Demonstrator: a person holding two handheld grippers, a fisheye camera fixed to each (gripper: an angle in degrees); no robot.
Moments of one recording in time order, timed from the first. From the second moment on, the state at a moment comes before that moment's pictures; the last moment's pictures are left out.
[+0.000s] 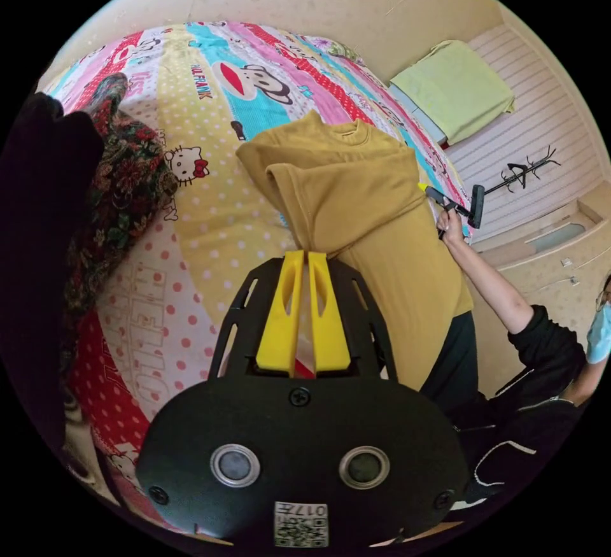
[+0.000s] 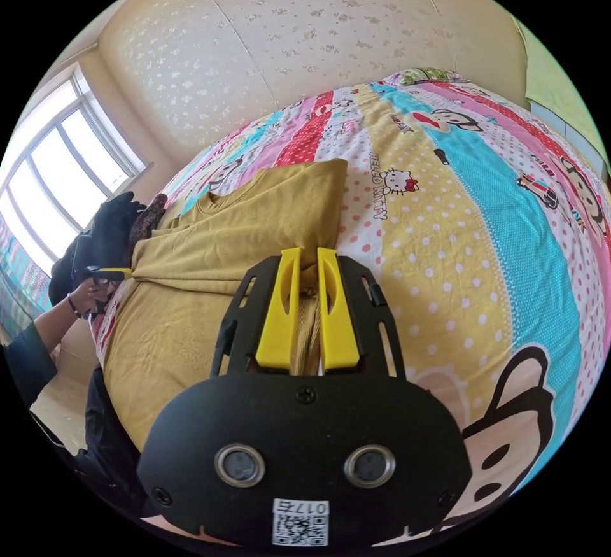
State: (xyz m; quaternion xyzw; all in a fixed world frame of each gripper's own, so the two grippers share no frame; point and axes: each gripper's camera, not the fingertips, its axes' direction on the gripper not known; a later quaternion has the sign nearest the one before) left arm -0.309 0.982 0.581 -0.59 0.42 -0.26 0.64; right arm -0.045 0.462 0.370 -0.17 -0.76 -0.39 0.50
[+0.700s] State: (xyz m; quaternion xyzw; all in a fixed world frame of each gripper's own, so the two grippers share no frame) left arm -0.265 0.896 0.566 -0.49 0.40 -0.22 0.74; right arm -0.006 0.400 0.218 -0.06 -0.73 -0.45 0.52
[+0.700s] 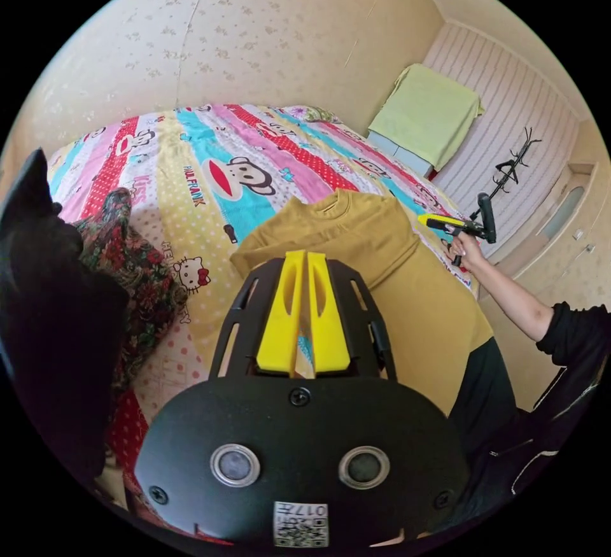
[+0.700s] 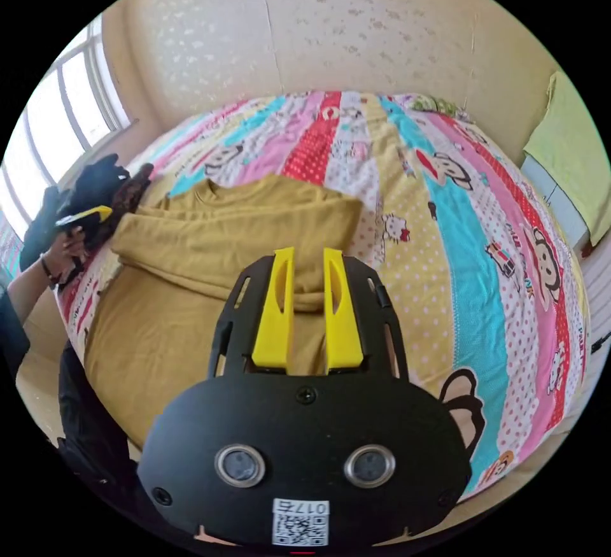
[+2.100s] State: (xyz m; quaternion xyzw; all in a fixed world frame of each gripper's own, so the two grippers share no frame) left arm -0.195 0.786 0.148 -0.57 0.26 -0.34 0.70; right arm 0.256 0.394 0.219 -0.21 -0.61 -0.55 0.53
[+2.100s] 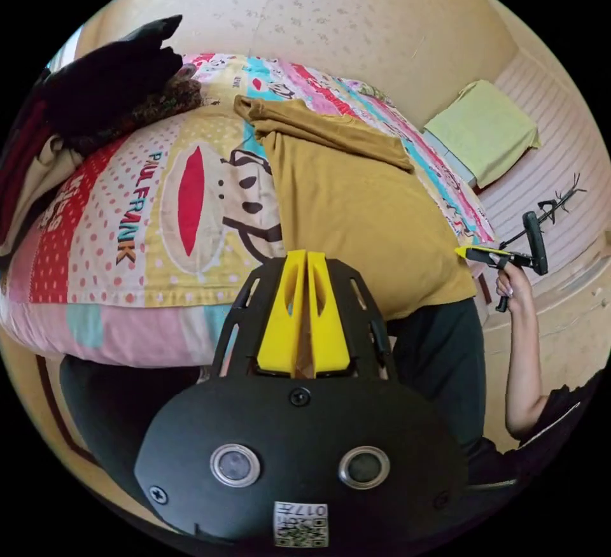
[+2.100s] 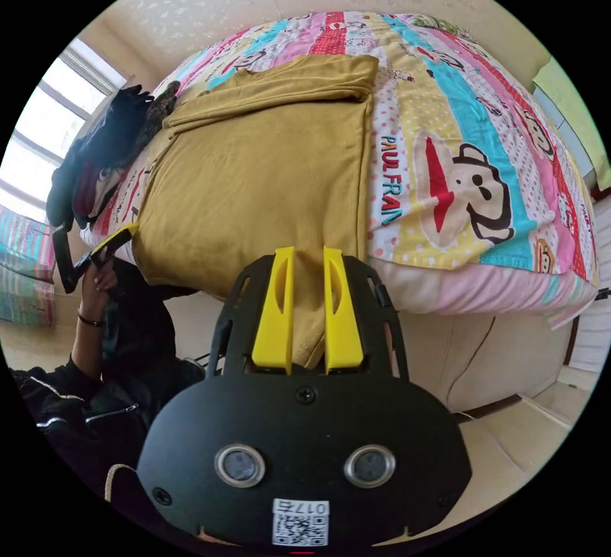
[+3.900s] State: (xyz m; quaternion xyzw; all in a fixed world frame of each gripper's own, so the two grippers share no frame) left arm -0.445 0.658 -0.068 -0.41 0.43 -0.30 0.74; right arm 0.542 0.158 0.271 -0.18 -0.79 -0.46 0.35
